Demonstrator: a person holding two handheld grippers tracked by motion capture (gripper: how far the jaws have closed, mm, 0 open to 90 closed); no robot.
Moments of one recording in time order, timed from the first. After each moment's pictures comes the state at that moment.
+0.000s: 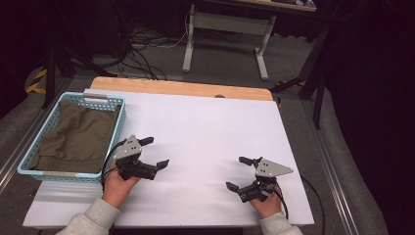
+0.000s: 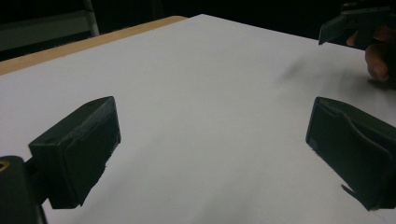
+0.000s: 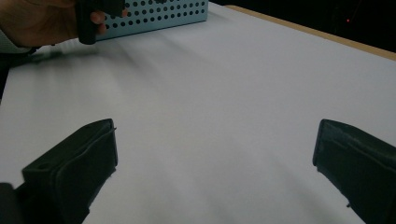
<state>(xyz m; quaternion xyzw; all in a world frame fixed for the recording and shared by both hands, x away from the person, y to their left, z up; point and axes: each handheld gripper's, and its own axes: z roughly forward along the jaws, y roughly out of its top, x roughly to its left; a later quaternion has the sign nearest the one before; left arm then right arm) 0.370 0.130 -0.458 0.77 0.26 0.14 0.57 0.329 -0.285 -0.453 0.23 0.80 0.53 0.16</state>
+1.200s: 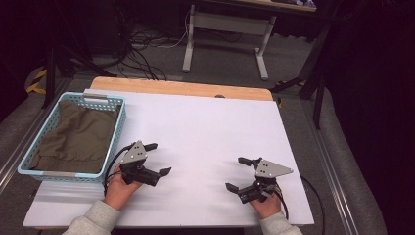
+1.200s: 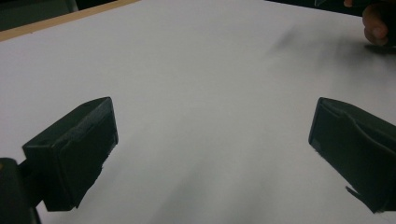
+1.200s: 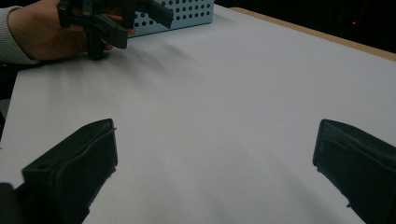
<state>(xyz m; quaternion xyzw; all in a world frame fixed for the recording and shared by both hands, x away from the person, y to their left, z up) 0.370 0.123 -0.475 0.80 0.24 0.13 0.54 0.327 -0.284 -0.453 0.22 0.80 0.53 0.15</state>
